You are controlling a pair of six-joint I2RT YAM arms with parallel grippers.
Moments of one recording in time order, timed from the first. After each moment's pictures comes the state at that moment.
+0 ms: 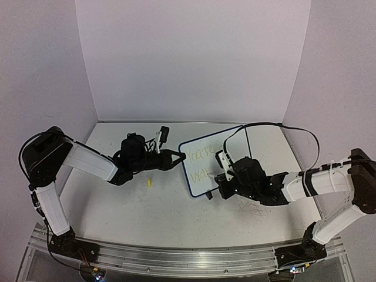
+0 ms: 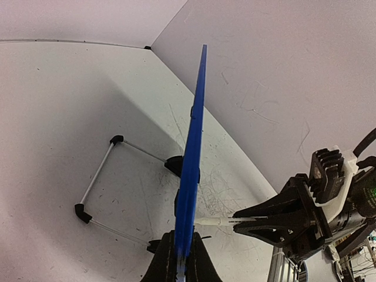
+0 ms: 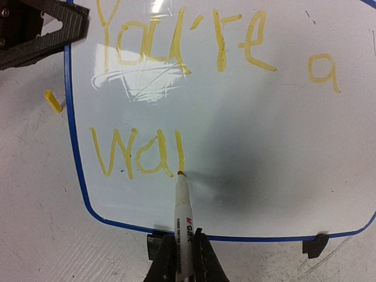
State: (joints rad) left arm -0.75 1.81 0.85 0.78 0.42 -0.60; right arm 0.95 1.48 0.68 0.21 0.30 0.20
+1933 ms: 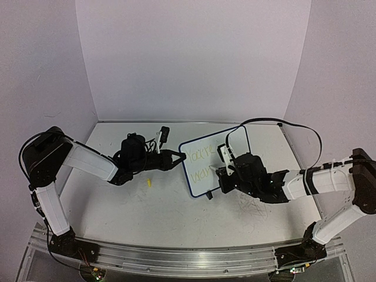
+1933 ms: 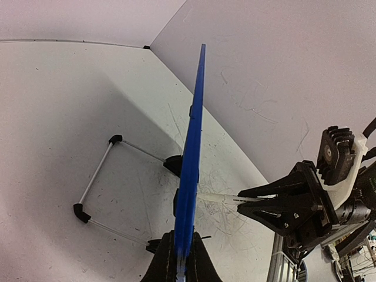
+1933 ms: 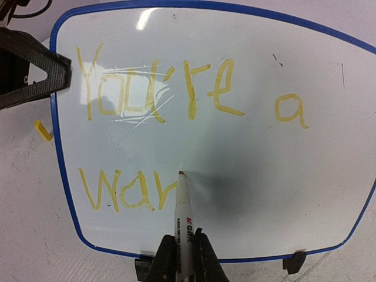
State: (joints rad) left arm -0.75 1.81 0.85 0.78 0.42 -0.60; right arm 0.94 1.47 0.70 0.24 0.36 0.17
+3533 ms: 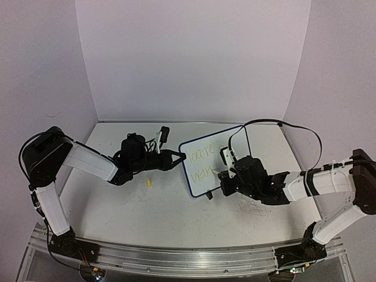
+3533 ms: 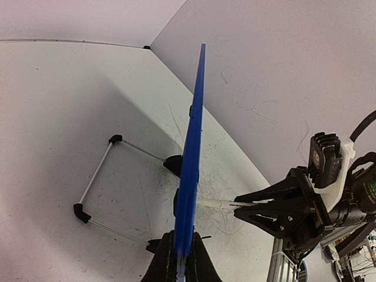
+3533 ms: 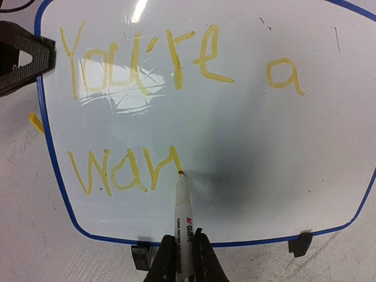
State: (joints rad) left arm -0.75 1.81 0.85 0.78 0.42 -0.60; right arm 0.94 1.47 0.67 0.22 0.37 0.24
